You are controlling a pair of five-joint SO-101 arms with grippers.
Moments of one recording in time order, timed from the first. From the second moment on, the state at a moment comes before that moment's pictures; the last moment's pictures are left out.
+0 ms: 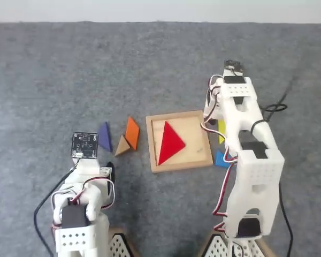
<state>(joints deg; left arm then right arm) -11.4 -103.0 97.0 72.0 -0.4 -7.1 36.0 -11.0 69.6 -16.4</state>
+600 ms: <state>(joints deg) -11.4 -103.0 97.0 72.0 -0.4 -1.8 36.0 -11.5 68.0 -18.3</state>
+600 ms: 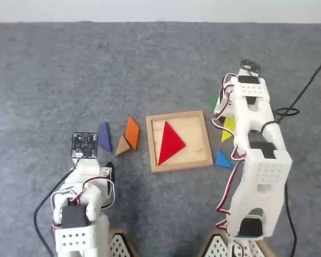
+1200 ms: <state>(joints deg) -11.4 -103.0 97.0 72.0 -0.4 -0.2 37.9 -18.0 66.6 -46.7</state>
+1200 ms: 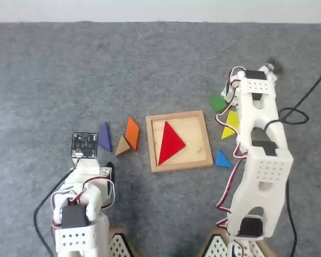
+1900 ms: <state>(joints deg) -11.4 -103.0 97.0 72.0 -0.4 -0.4 42.1 -22.3 73.1 -51.6</state>
